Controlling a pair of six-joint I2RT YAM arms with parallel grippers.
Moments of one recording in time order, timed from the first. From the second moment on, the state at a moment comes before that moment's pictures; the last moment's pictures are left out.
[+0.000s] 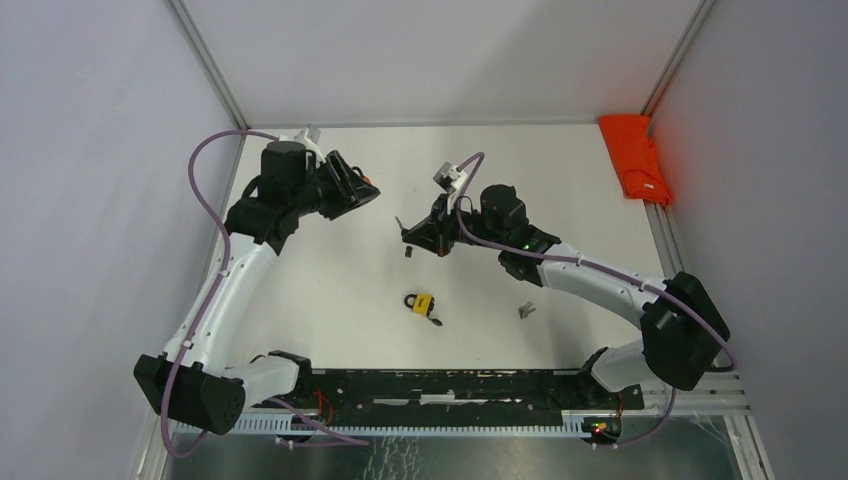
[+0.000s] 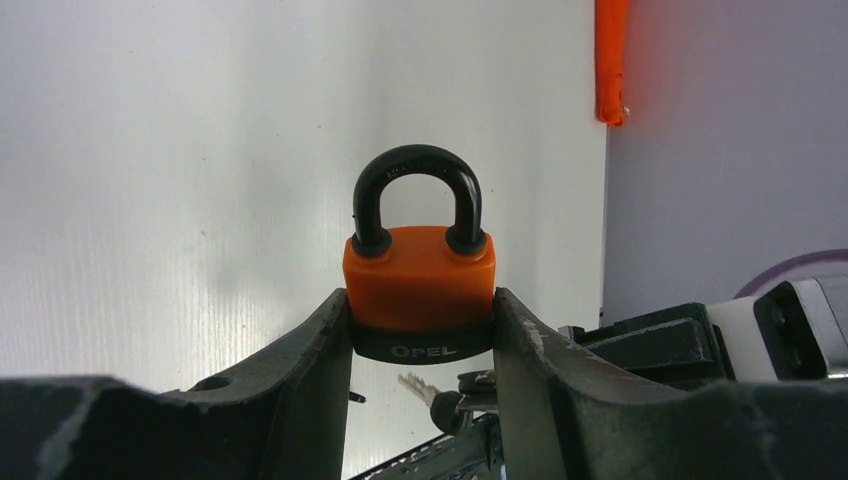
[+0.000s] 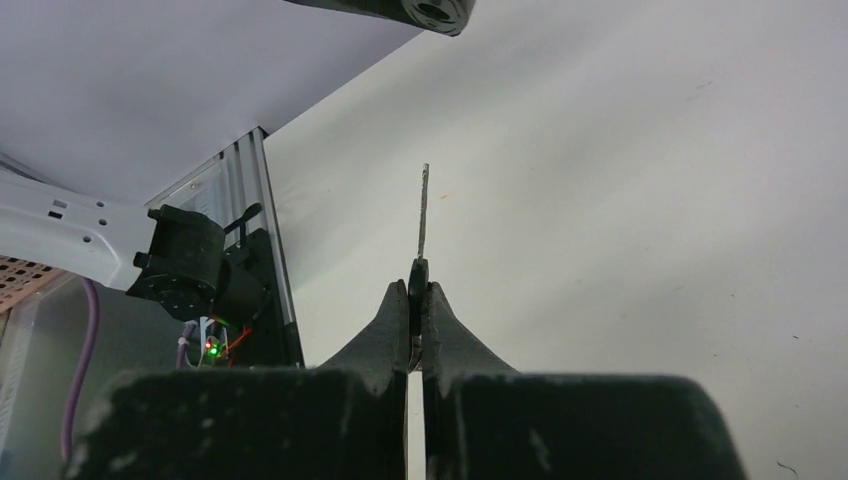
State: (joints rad) left arm -0.26 1.18 1.24 -0.62 0.29 -0.72; right arm 0.77 1.43 0.94 0.33 -0.48 0.33
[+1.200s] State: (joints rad) left arm -0.26 1.16 1.24 -0.65 0.24 -0.71; right arm 0.79 1.64 1.09 0.44 -0.54 0.51
